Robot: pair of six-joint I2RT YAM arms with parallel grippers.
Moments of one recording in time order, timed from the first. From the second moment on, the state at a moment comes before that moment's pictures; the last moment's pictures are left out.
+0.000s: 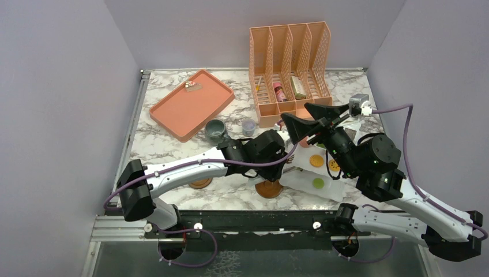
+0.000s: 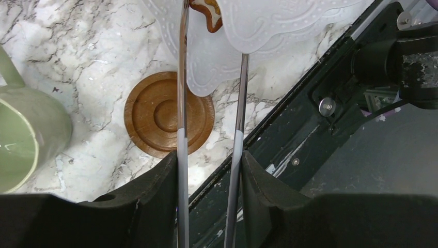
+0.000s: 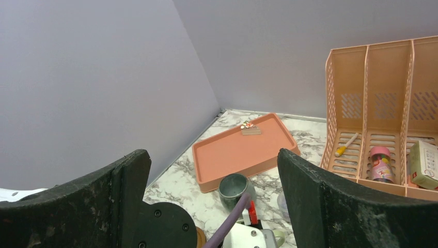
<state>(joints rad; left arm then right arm) -1.14 1.49 1.27 -0.62 0.00 -0.45 1.07 0.76 1.01 0.07 0.45 0.19</state>
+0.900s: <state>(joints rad) -1.21 1.59 1.26 -0.55 0.00 -0.50 1.07 0.76 1.01 0.07 0.45 0.19</state>
